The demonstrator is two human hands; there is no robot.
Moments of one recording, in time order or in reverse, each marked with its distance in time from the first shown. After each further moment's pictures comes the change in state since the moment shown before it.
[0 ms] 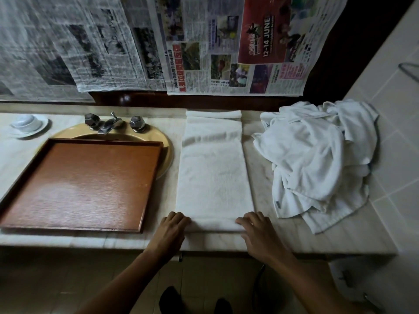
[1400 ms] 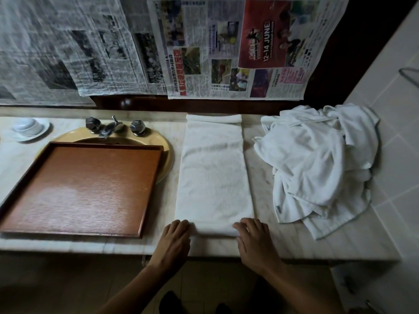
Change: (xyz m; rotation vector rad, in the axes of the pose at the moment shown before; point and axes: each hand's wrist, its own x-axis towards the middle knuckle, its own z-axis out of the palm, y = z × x) left_hand -0.011 0.015 0.017 0.083 0.068 0.037; right_hand -0.002 -0.022 0.007 -0.050 0.159 -0.028
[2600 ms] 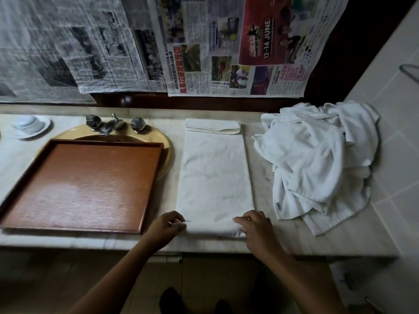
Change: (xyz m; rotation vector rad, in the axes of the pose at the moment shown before) left_hand 0.025 -0.031 -0.042 -0.640 -0.236 -0.517; right_hand 0.014 0.016 -0.001 0.103 -0.047 0.135
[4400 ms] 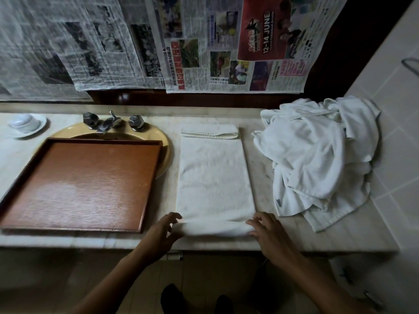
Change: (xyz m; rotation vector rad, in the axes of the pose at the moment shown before) left_hand -0.023 -0.018 0.005 0.095 0.053 0.242; right_hand -0.025 0.024 -0.017 -0.022 -0.021 -0.119
